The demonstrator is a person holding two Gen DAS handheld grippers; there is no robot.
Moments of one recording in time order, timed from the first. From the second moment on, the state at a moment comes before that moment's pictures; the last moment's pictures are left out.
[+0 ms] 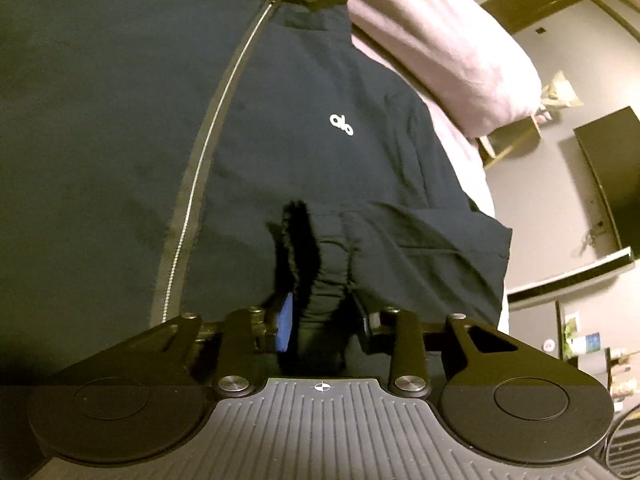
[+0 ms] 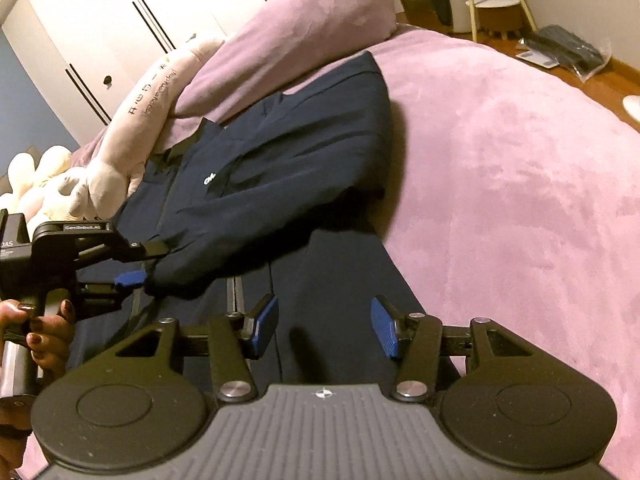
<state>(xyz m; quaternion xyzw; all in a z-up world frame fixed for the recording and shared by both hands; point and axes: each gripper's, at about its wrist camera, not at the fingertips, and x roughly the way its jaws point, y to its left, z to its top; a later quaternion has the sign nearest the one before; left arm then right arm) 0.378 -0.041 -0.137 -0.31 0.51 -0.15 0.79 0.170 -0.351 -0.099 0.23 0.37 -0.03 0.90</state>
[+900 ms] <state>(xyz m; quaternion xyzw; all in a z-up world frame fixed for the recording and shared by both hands) 0.413 0.101 -0.112 -0.14 0.43 0.06 0.89 0.323 -0.334 -0.105 0.38 0.37 0.06 0.84</state>
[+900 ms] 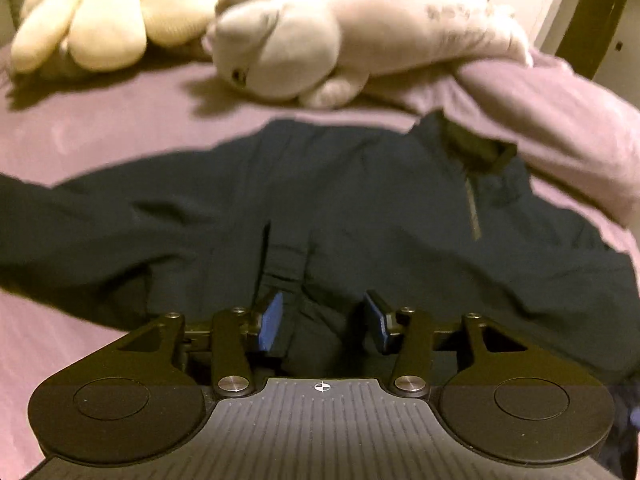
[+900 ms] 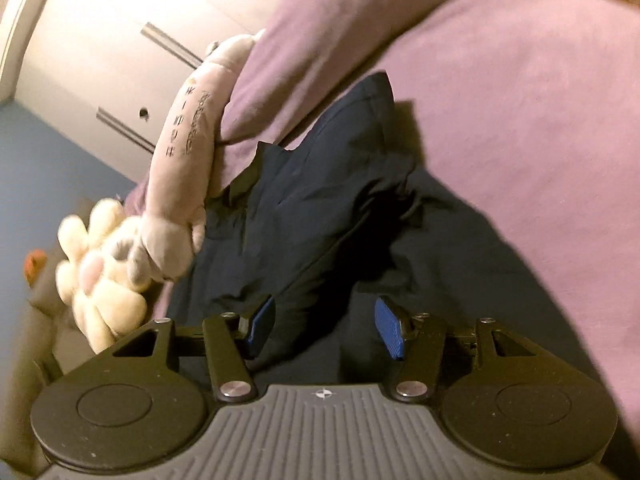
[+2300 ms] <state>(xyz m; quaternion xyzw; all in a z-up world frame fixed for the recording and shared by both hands) 0.461 0.096 -0.132 -0.11 0.41 0.00 0.91 0.403 -0.314 -0.101 0.17 0.37 -0.05 0.91</state>
